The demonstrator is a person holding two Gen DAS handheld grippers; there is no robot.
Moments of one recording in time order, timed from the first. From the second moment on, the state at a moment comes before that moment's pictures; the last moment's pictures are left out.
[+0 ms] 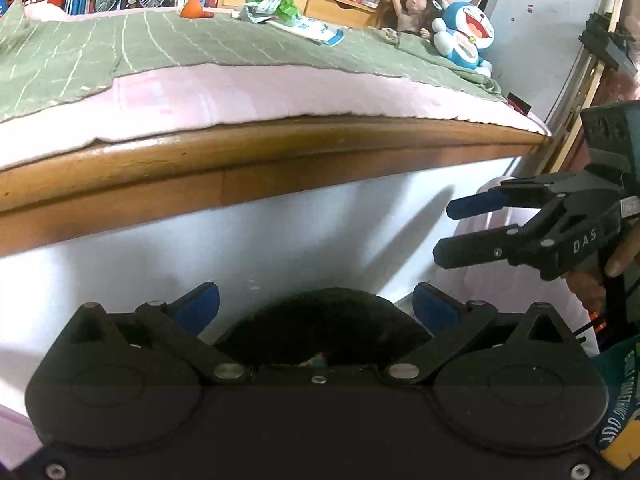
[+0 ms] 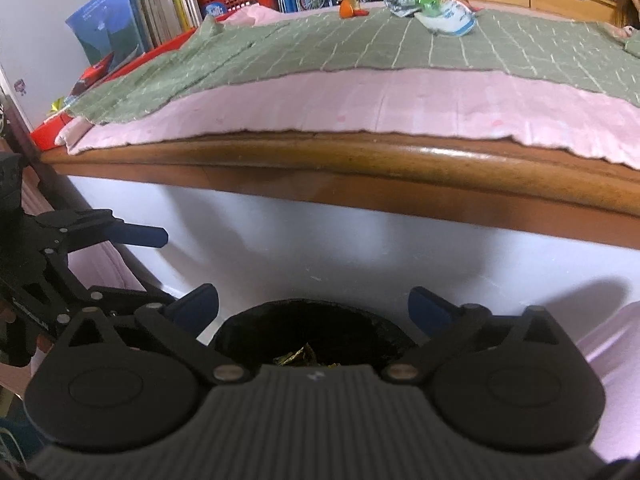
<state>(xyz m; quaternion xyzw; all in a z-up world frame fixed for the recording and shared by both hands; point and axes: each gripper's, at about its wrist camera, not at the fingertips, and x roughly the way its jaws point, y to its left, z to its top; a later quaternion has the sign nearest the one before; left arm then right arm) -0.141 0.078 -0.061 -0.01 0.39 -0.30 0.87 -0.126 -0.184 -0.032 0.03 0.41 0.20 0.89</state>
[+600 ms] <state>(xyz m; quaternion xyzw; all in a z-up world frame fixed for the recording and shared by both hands) -0.133 0.073 0.003 -0.04 0.36 -0.35 0.86 -0.106 -0.210 0.045 0.01 0.29 0.21 0.93</state>
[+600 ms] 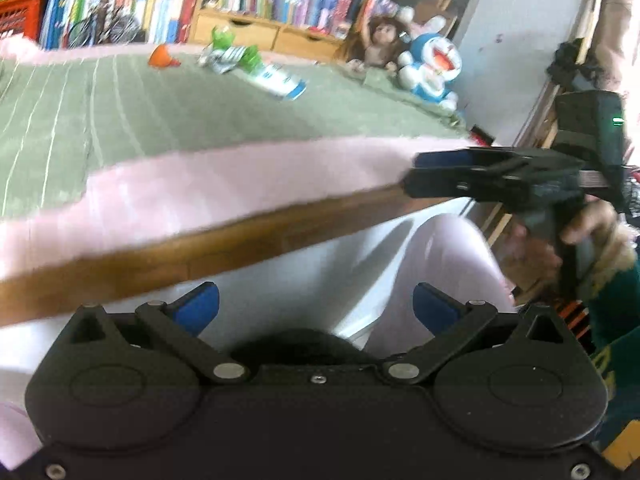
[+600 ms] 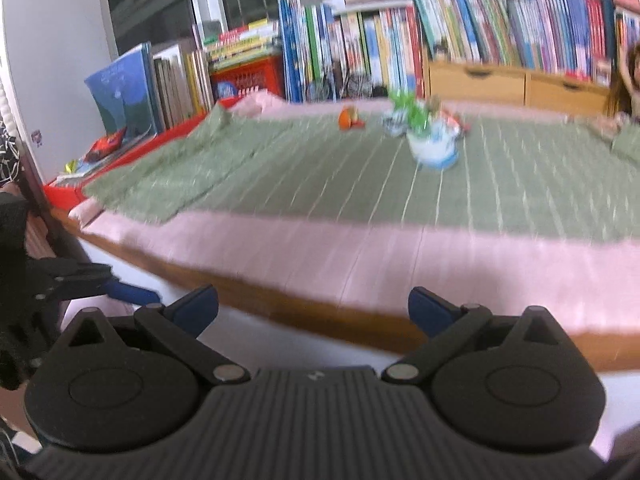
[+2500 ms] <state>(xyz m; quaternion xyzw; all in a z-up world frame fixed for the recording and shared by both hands) 0.295 0.018 0.007 -0.07 0.33 -0.11 0.93 0.210 -0.181 0.035 -0.09 0.27 0.17 0.94</state>
